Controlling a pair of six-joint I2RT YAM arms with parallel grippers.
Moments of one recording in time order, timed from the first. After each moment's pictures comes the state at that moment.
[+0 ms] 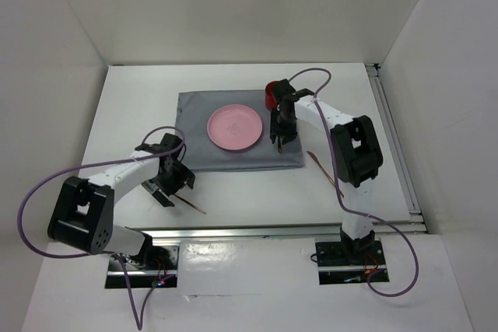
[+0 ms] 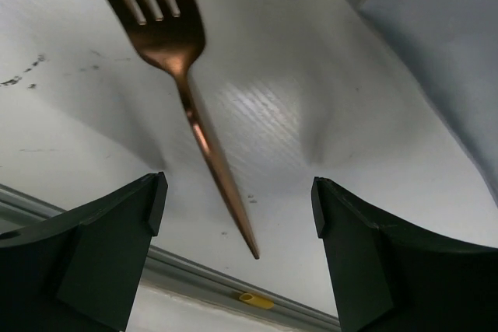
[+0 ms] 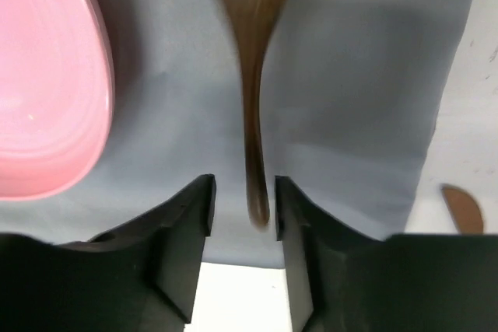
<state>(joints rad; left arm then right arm) -0.28 1.38 0.74 -0.81 -0.08 -1.17 0.42 2.04 1.57 -0.77 0.01 0.49</state>
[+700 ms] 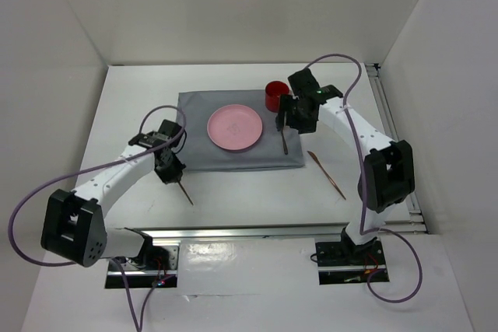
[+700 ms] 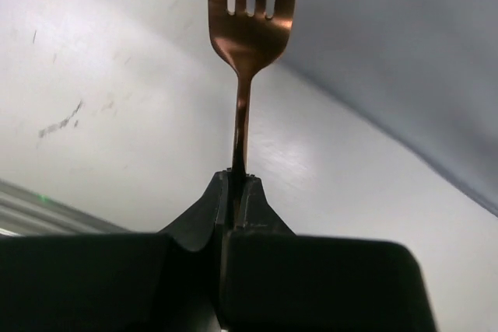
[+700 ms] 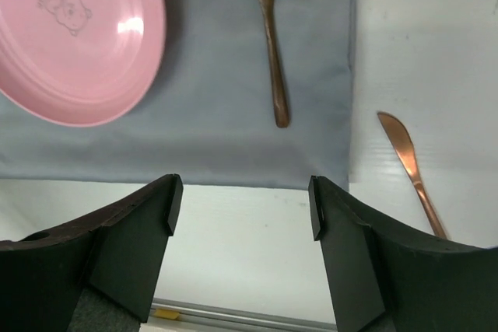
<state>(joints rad) -0.32 1.32 0.85 -0.89 -0.19 -1.07 0.40 1.72 1.49 -0.81 0.05 0.48</state>
